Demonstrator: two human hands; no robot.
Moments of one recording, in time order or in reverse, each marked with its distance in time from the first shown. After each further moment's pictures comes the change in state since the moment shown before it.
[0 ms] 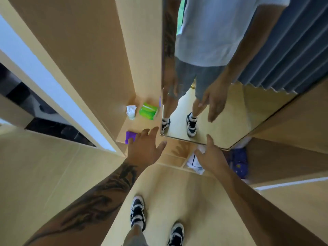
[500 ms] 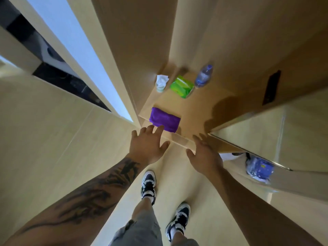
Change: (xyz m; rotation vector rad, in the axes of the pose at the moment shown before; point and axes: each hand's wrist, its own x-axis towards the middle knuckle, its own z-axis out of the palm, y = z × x) left_hand 0.062 -0.195 0.058 0.097 -0.229 -0.072; right_hand 0.071 -0.127 0.183 -0.485 -0.279 -0.212
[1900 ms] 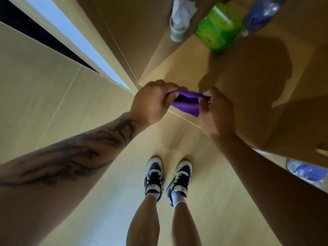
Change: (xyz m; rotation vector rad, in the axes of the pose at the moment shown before) left_hand 0.196 -0.076 0.156 -0.416 0.153 0.159; right_hand 0.234 -0.016 0.132 0.315 0.392 -0.162
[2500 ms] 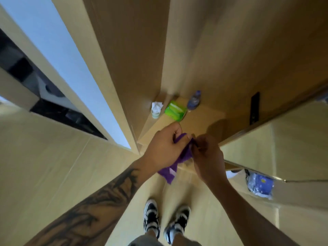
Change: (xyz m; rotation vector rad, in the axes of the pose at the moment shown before) left_hand -0.122 0.250 -0.225 -0.520 0.087 0.069; right_hand -0.159 -0.168 -0.267 0.392 0.203 0.176
